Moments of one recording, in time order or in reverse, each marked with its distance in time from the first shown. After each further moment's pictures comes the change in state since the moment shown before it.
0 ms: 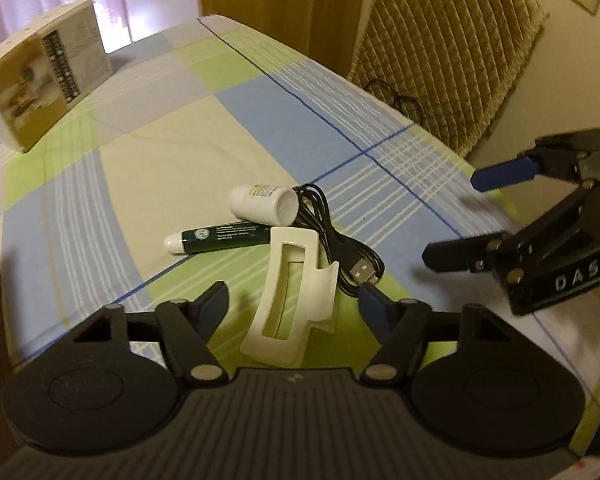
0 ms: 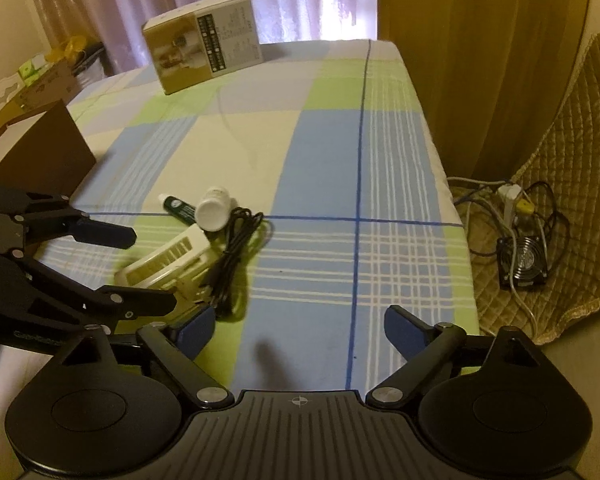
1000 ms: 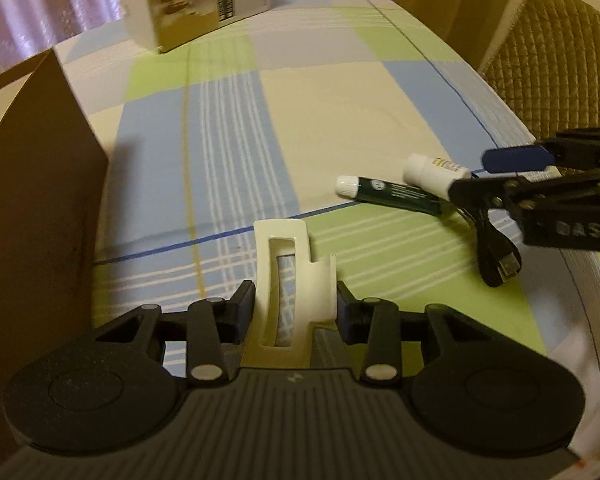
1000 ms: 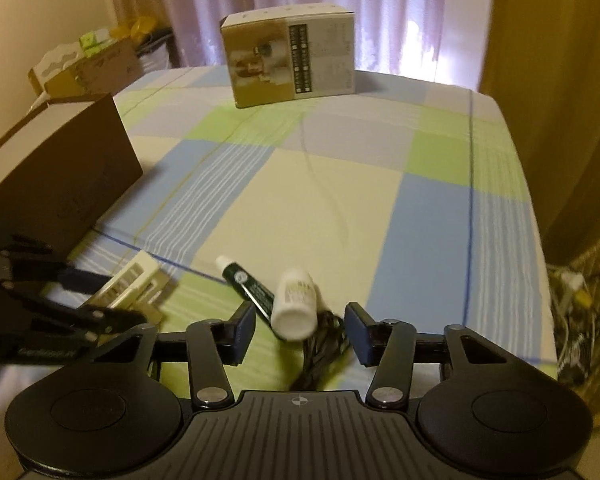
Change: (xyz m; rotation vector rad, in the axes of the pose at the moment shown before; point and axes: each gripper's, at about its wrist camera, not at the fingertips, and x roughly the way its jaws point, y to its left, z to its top) left arm -0.017 0.074 -0.033 -0.337 0.066 0.201; right arm 0.060 0.056 0.056 -0.214 -0.047 0.112
